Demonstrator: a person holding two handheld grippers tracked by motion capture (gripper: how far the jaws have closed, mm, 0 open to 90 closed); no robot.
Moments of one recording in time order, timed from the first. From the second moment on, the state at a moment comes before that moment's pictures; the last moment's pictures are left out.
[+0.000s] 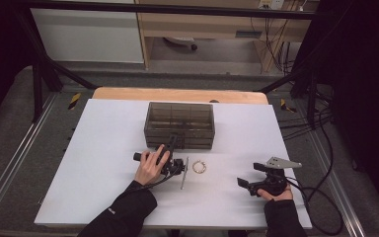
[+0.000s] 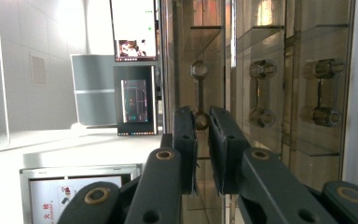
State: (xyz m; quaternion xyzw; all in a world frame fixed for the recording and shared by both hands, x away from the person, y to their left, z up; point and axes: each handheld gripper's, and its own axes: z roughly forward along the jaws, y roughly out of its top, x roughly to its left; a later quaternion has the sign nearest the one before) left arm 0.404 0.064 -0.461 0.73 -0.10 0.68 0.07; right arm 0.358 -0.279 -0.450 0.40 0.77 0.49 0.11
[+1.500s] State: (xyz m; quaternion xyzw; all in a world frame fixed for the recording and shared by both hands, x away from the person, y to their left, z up) left arm 0.397 0.074 -0.449 0.75 -0.11 0.65 0.09; right arm 0.358 -0.279 -0.450 0.40 0.77 0.48 0.11
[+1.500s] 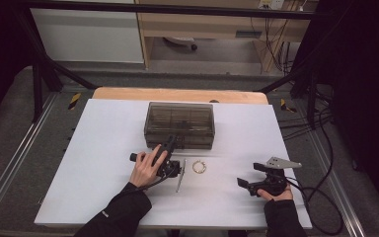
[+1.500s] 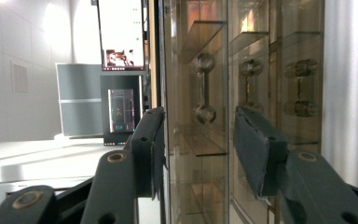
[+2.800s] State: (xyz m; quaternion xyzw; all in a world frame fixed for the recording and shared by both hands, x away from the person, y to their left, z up) left arm 0.397 0.078 -0.450 0.75 -0.10 0.64 0.09; right arm 0.358 -0.279 -0.450 0.40 0.77 0.48 0.12
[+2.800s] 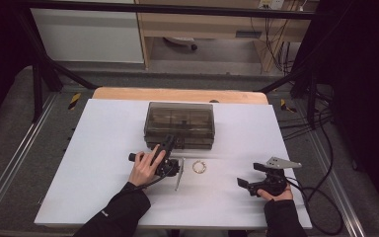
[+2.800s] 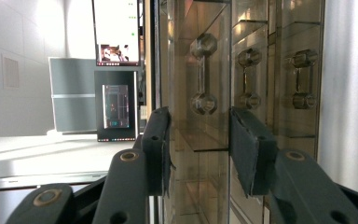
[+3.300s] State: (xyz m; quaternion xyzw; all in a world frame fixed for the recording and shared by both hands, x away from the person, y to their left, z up) left arm 0.392 0.078 -0.450 0.75 -0.10 0.64 0.09; right arm 0.358 -0.279 -0.450 0.40 0.77 0.48 0.11
